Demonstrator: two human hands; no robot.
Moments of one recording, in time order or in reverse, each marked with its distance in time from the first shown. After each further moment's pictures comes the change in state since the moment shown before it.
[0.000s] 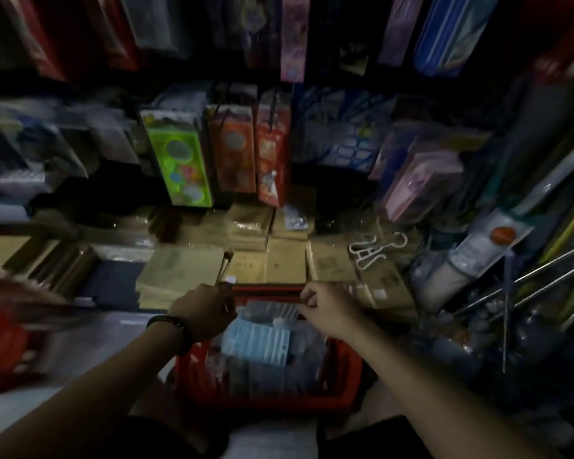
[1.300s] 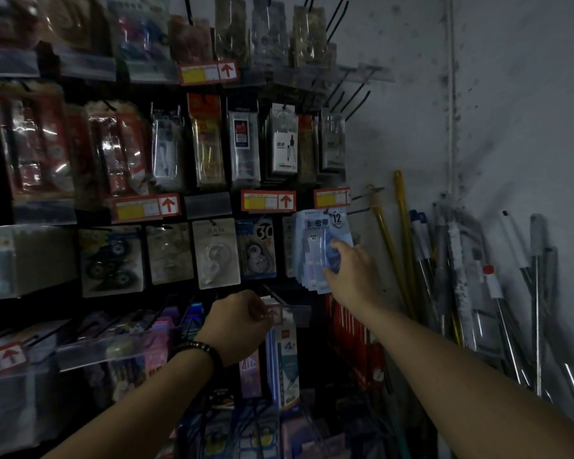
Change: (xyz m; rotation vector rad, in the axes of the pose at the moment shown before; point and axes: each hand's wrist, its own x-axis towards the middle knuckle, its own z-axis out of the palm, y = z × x) left_hand 0.061 0.382 -0.436 -0.232 0.793 0.493; right_hand 0.025 -0.100 -0.612 -0.063 1.211 -0.163
